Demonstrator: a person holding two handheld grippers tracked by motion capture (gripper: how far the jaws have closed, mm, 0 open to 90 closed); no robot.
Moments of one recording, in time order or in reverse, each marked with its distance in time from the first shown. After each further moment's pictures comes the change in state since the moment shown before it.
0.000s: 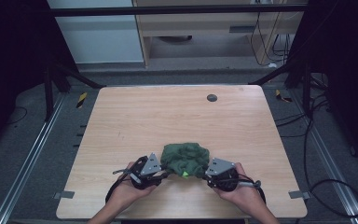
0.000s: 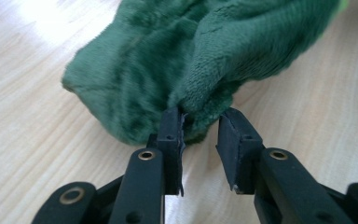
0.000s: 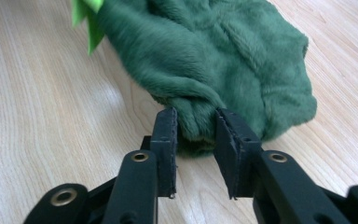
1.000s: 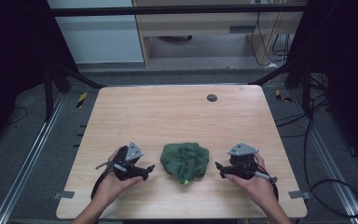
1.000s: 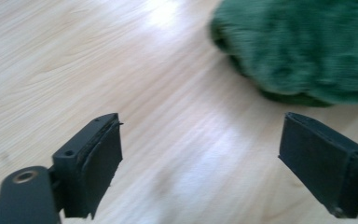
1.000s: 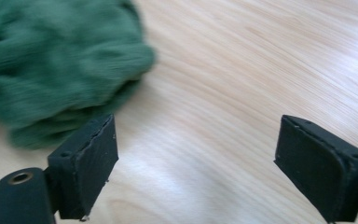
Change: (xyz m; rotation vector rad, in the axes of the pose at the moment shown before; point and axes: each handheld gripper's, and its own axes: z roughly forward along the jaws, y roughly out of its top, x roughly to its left) left arm 0.054 -0.021 -0.024 0.077 0.217 -0.185; right arm -0.057 -0.028 -0.015 0.030 -0.231 0.342
